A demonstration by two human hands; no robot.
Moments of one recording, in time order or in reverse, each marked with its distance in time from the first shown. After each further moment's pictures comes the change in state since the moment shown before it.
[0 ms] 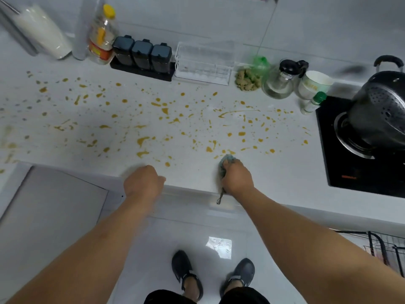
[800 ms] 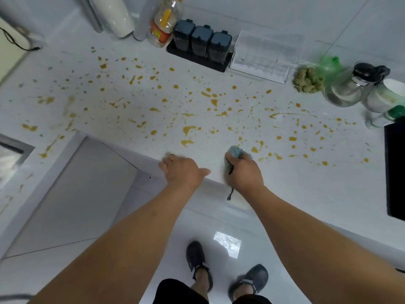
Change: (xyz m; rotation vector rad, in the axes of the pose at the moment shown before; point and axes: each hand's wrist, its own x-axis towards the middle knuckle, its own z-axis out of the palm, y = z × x) left_hand 0.018 -0.014 0.014 0.042 -0.134 -0.147; right_hand 0.011 -0.095 0.035 0.103 -0.004 -0.236
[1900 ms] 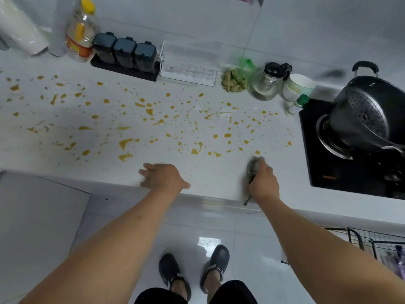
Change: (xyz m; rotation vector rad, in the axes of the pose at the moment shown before) left_hand -0.030 0.110 0.001 -0.047 -0.157 0.066; right_hand -0.071 0.185 -0.076 -0.005 0.207 0.536
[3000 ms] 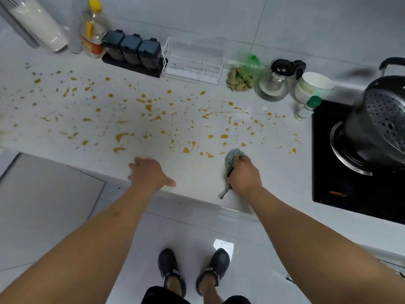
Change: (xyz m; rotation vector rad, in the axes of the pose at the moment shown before) left_hand 0.001 0.008 0.002 -0.004 0.061 -0.068; right_hand 0.051 -0.021 -0.008 -0.085 -0.210 -0.361
